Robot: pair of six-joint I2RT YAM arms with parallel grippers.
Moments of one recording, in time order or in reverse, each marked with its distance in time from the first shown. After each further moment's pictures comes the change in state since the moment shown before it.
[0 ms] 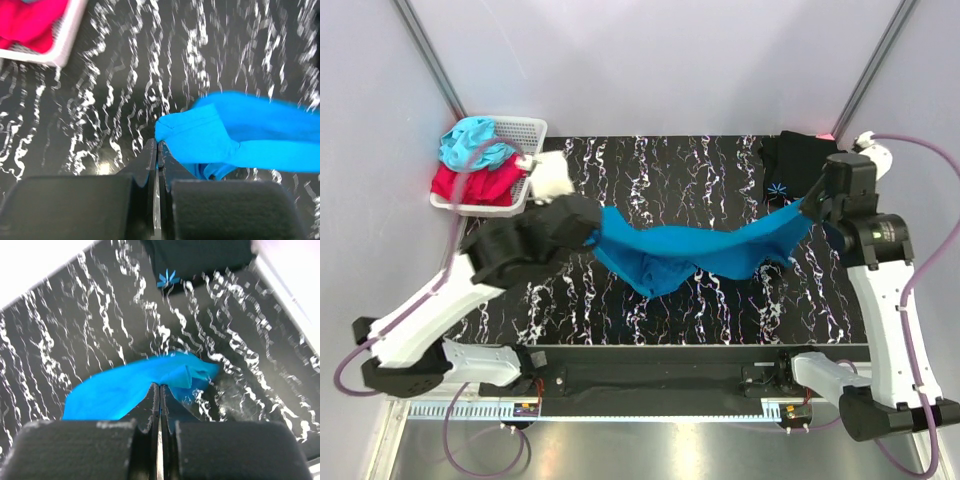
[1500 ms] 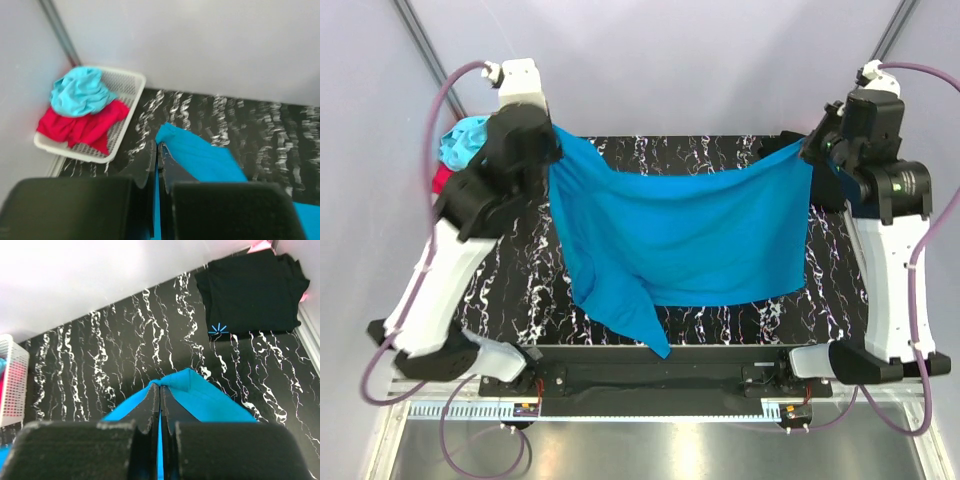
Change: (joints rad) left arm 0.277 0.111 0.428 0.312 0.015 0.629; right arm 0.001 0.266 0.568 -0.074 -0.144 -0.129
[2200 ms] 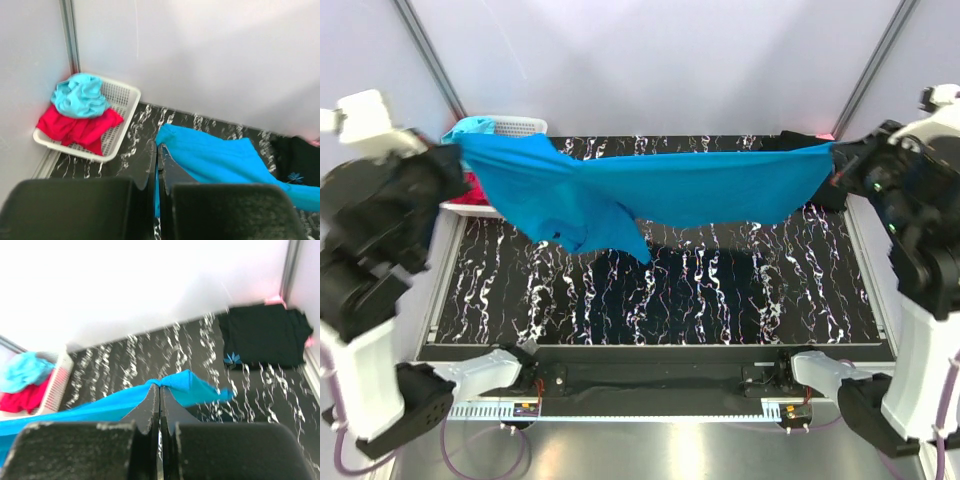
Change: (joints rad) left arm 0.245 -0.233 0.052 -0.146 0.277 -0.083; right arm 0.000 -0.208 0.032 -0.005 -0.081 -0.057
